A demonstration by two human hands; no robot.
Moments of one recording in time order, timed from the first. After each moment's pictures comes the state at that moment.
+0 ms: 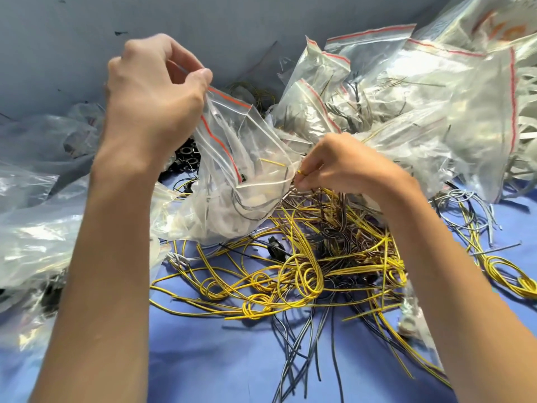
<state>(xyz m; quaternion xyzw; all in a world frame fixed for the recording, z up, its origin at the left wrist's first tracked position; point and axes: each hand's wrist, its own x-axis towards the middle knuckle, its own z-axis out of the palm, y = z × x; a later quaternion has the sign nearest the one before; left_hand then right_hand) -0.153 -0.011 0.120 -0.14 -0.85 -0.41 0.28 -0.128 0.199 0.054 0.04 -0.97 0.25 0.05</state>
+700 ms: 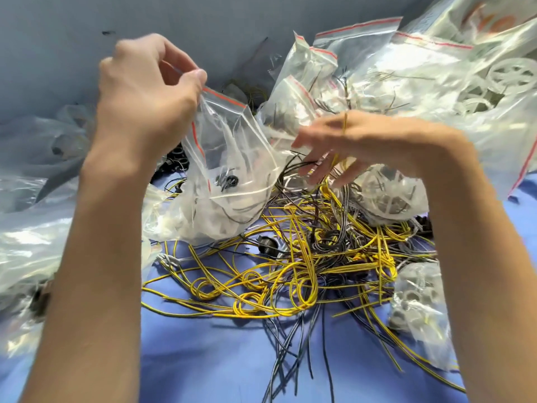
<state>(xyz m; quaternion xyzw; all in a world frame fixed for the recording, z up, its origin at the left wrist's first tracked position) -0.155 -0.005 0.116 -0.16 -0.86 -0.39 0.29 -0.096 0.222 0.087 0.07 -0.89 0.44 -0.09</state>
